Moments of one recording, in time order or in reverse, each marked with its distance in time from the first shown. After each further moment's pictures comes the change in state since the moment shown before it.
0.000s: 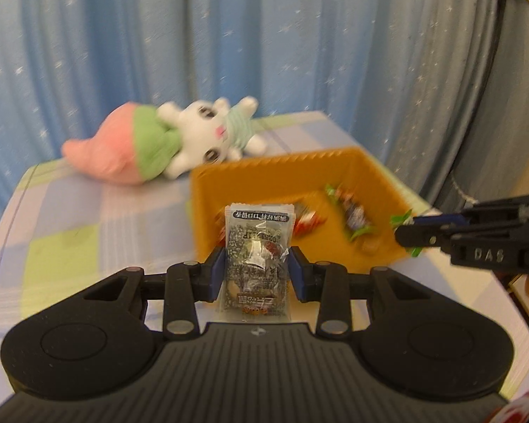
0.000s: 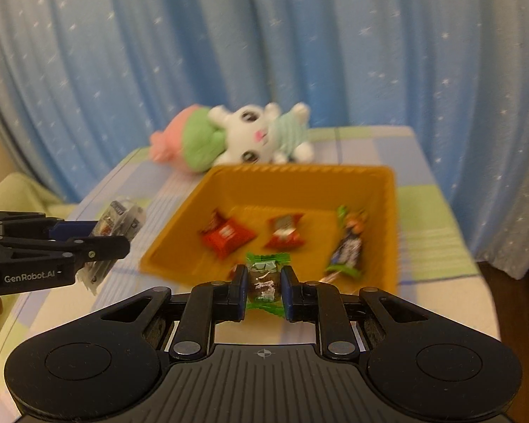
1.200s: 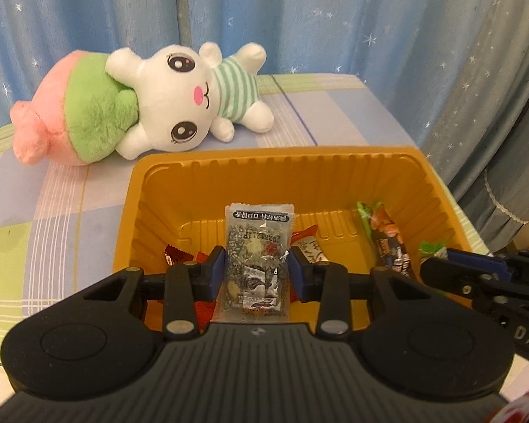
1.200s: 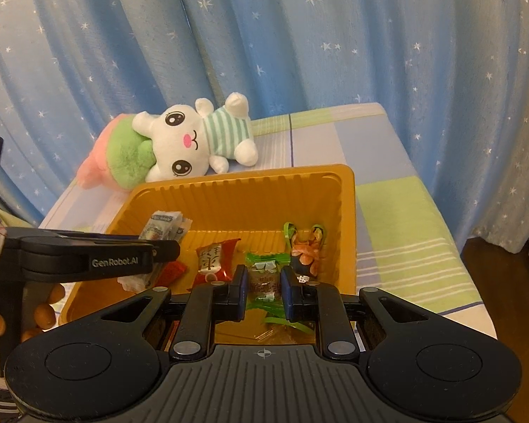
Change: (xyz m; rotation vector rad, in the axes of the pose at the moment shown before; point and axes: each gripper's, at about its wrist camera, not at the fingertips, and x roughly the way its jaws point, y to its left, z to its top) left arm 0.161 -0.010 0.041 -0.122 0.196 0.067; right arm 0.077 -0.070 0.029 0.119 0.055 -0.043
